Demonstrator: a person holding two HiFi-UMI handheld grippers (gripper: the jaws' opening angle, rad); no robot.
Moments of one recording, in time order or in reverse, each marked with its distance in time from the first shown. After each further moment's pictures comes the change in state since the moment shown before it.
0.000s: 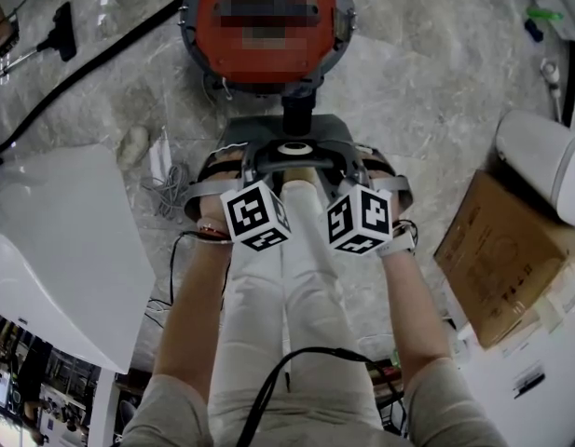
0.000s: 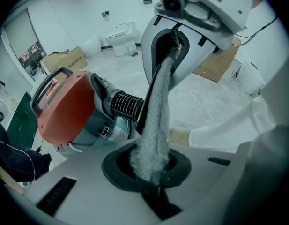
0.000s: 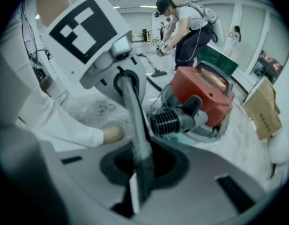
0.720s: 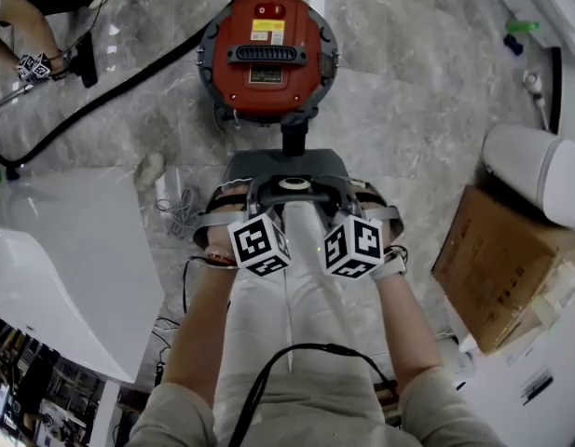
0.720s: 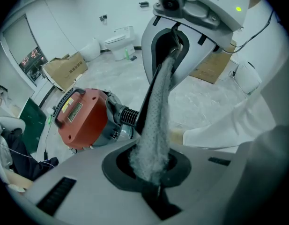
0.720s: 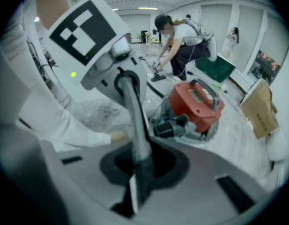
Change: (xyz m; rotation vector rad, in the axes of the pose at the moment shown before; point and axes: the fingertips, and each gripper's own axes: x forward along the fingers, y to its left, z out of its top) left arm -0.067 -0.002 0.020 0.030 -0.006 0.020; right arm -0.064 0.011 0.025 0.024 -0.009 -0.001
